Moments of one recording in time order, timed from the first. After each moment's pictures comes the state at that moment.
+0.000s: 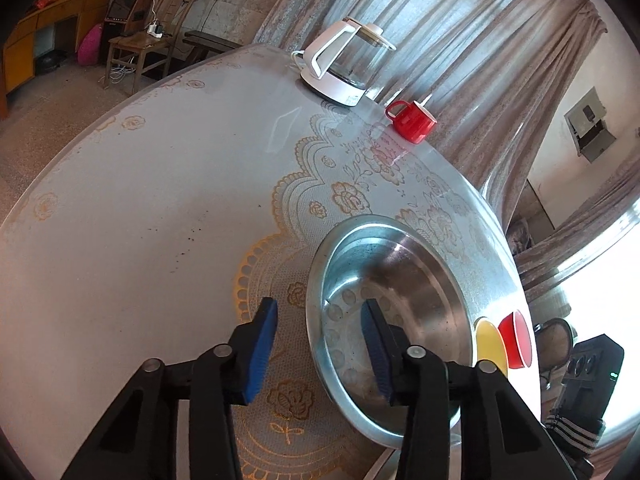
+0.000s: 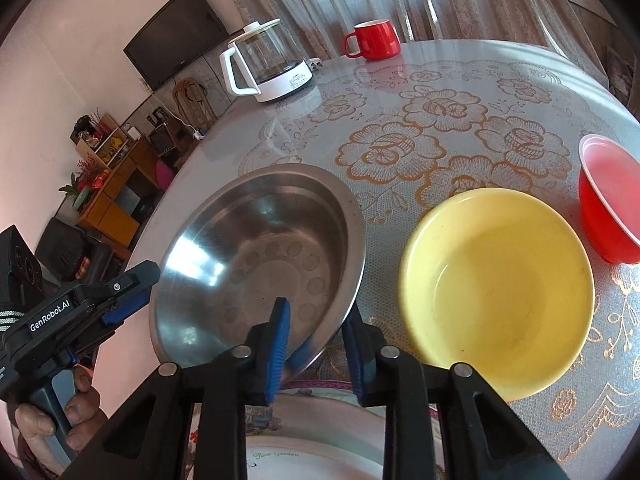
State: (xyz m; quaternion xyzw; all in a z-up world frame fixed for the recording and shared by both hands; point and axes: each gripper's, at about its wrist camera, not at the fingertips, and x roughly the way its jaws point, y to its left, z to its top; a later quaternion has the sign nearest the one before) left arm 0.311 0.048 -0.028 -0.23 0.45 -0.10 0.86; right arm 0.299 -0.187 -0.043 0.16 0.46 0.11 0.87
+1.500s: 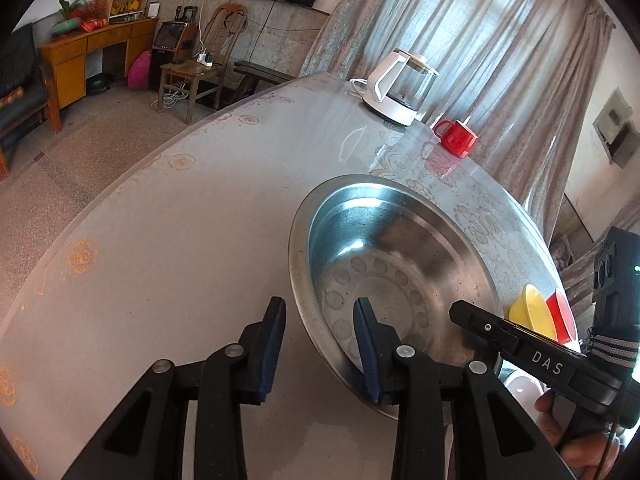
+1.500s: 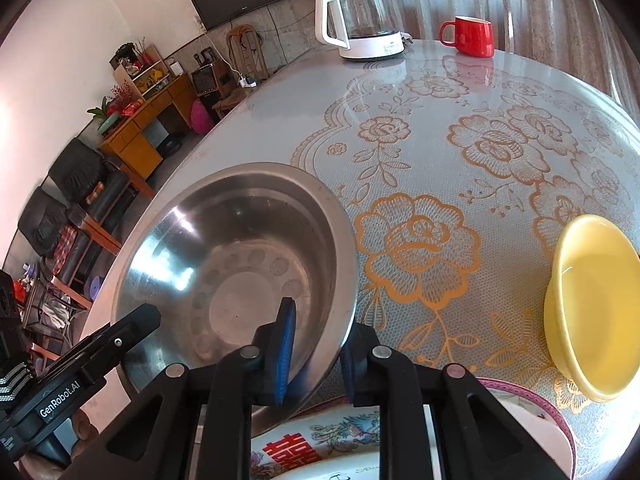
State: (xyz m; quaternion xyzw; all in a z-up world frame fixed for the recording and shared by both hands) left arm 0.219 0.091 -0.037 -0.19 0.41 -0.01 0.89; right arm 0.306 -0.103 -0.054 0.06 0.48 0.19 0.85
